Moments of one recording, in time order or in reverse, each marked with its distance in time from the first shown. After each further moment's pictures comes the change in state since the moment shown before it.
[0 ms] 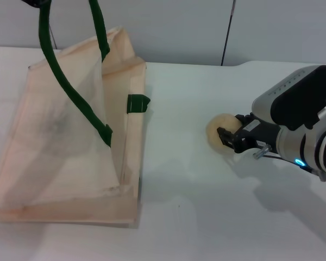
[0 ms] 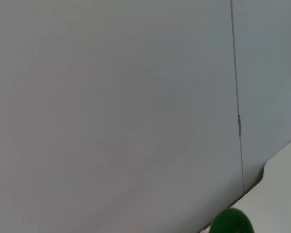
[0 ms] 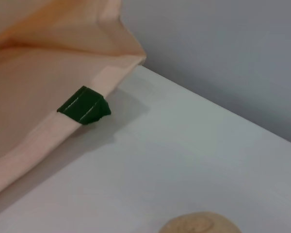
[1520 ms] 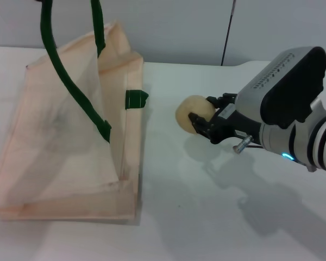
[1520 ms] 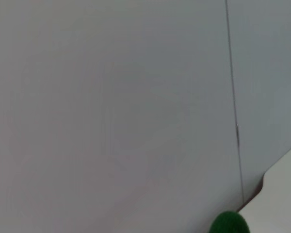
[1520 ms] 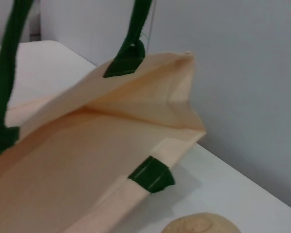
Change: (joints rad) left arm -0.008 0.001 -0.004 0.004 -0.019 0.010 0.013; right arm -0.033 -0.035 -0.023 0.253 -0.077 -0.032 -0.002
